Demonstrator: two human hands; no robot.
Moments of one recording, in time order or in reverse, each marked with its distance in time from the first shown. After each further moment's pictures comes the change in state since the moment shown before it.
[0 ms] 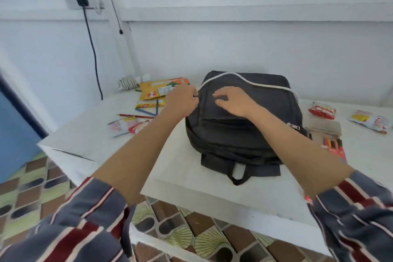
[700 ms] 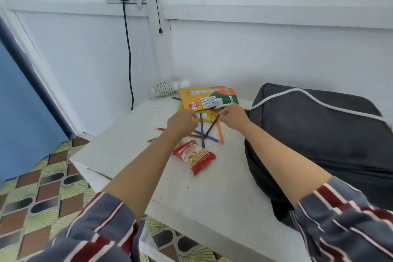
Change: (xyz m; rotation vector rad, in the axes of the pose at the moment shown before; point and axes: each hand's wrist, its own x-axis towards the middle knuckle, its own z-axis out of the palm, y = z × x) left_hand 0.040 -0.192 0.034 -0.148 -0.213 -0.291; right_hand 0.152 -0.083 0.131 0.166 -0.050 0.289
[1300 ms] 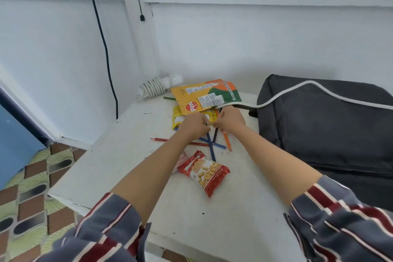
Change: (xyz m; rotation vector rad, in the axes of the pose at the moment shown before) left_hand 0.070 -0.012 0.035 -0.201 -0.224 0.139; right_hand 0.056 -0.003 0.047 -0.011 0.023 0.248
